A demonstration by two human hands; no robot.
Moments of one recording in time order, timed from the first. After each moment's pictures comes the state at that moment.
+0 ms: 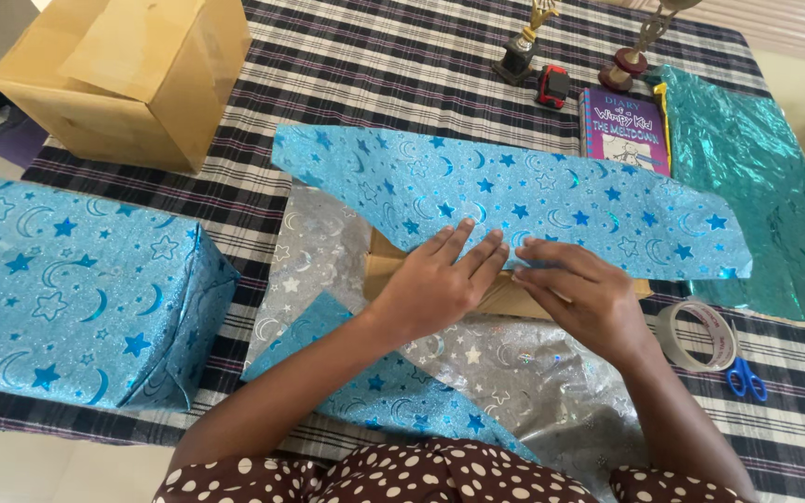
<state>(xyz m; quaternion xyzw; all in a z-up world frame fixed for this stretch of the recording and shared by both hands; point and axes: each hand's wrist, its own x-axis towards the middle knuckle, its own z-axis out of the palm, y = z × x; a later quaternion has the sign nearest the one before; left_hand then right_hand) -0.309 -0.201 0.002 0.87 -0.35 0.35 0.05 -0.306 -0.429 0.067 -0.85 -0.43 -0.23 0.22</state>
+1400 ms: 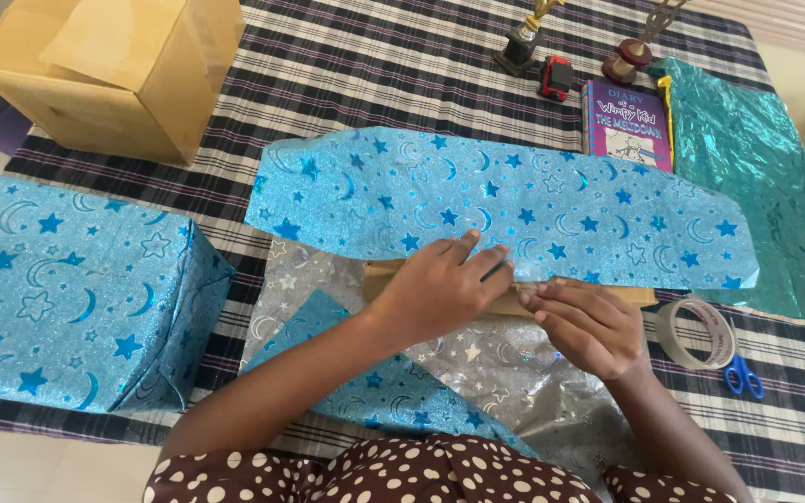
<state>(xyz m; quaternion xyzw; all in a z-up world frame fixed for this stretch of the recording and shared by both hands) -0.313 -0.202 0.011 0.85 -0.37 0.36 0.10 -0.313 -0.447 0.037 -0.73 -0.55 -0.38 0.14</state>
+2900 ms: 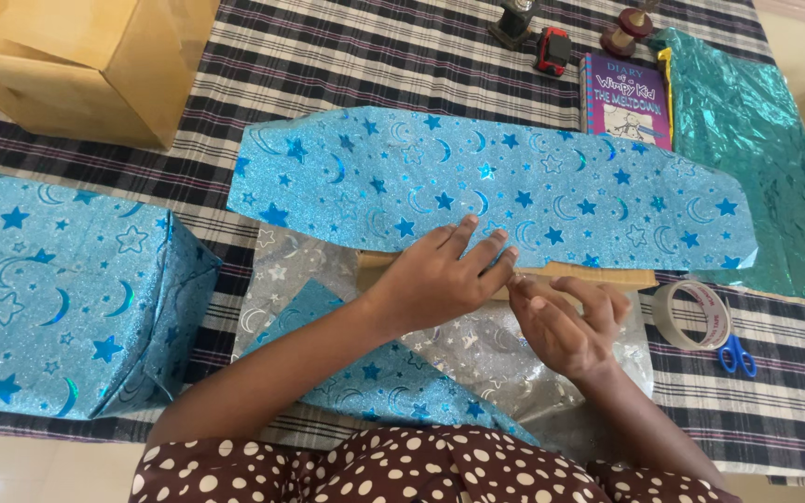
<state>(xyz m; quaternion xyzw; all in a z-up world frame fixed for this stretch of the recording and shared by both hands) -0.307 -0.201 0.004 0.83 -0.40 0.39 0.08 -0.324 -0.434 -0.002 -0.75 -0.42 -0.50 0.04</state>
